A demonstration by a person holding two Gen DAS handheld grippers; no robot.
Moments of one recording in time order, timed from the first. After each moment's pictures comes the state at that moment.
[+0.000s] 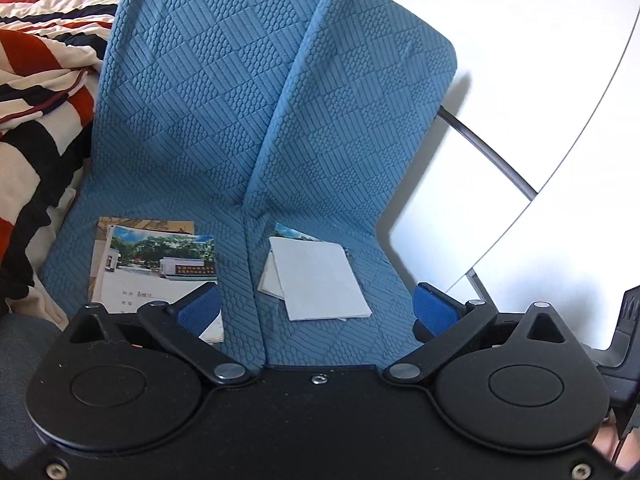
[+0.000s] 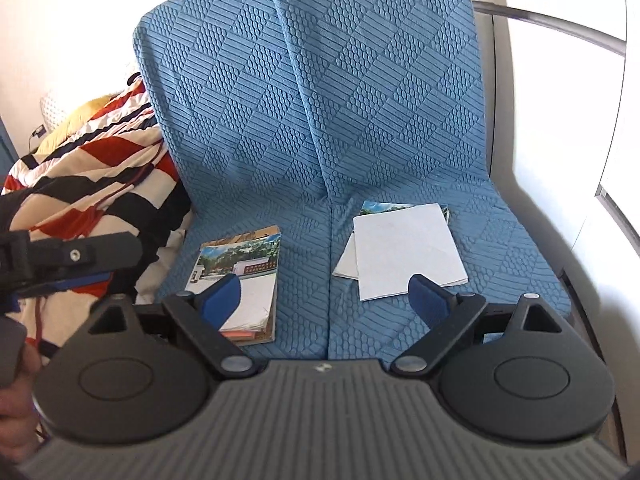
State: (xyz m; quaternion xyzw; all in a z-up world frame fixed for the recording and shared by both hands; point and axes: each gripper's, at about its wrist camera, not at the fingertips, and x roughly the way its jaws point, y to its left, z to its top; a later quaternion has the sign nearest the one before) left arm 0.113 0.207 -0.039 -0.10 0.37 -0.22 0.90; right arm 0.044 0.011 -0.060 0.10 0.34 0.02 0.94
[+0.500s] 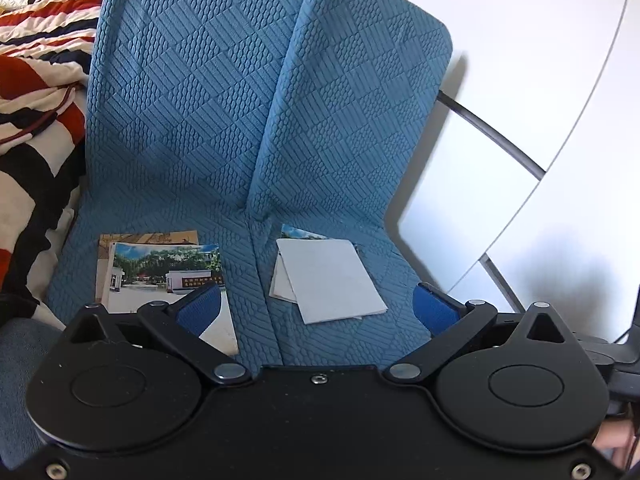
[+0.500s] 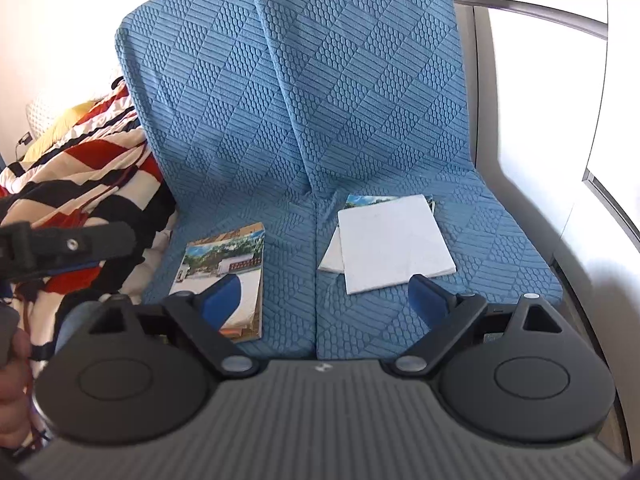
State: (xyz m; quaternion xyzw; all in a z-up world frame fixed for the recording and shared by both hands) left arm 0.137 0.202 -0.051 -0.06 0.37 -0.23 0.90; right arm 0.045 0.006 -0.073 0.11 0.34 -0.01 0.93
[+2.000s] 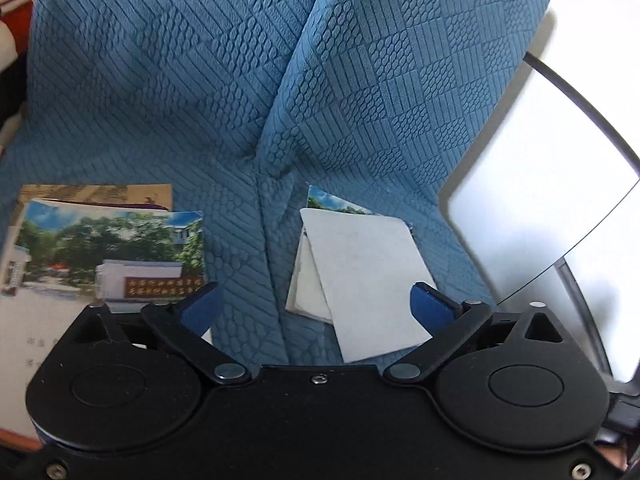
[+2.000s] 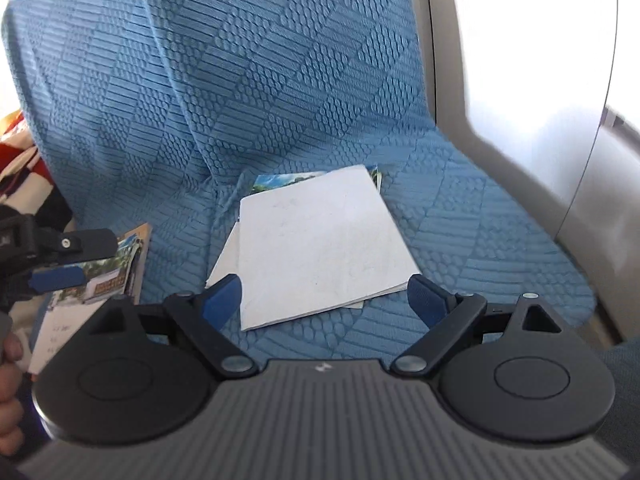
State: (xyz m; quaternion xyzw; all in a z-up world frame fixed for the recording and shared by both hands) left arm 0.295 0.151 -0.225 -0.10 0.44 -0.21 0.87; right arm 0.162 -0.067 -0.208 0.13 0.36 -0.08 0.92
